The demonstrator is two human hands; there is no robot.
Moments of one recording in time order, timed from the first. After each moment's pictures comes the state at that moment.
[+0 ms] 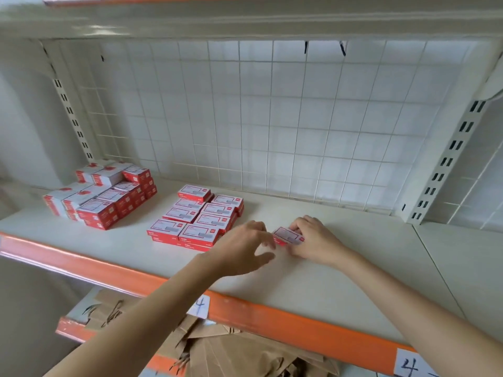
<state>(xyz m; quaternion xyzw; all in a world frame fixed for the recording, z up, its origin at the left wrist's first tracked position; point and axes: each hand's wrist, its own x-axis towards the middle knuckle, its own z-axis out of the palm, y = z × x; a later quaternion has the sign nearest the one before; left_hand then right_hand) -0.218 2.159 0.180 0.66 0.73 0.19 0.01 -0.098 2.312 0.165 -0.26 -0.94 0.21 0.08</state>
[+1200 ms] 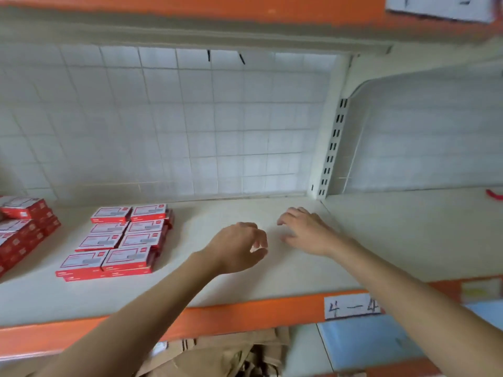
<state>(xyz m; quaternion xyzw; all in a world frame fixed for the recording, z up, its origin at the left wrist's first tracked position) -0.158 2.214 0.191 0.76 0.63 0.14 0.02 0.003 2.331 0.186 -0.34 -0.94 0.03 0.05</state>
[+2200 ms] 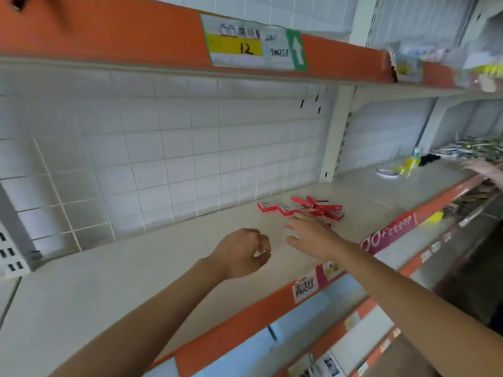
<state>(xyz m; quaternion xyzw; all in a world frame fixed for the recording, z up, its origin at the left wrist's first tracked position) 0.344 2.515 0.202 0.87 0.46 0.16 0.06 0.537 2.540 0.216 -0.56 -0.83 0.02 0.07</state>
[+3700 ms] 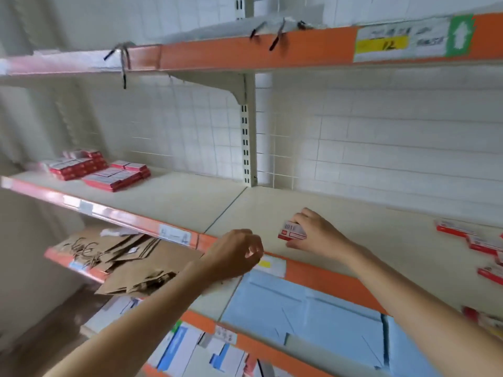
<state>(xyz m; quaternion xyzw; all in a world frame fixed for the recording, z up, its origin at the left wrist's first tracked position) 0.264 2.281 0.193 0.55 0.81 0.19 0.00 0.375 2.467 0.203 -0.13 -0.97 0.15 0.12</state>
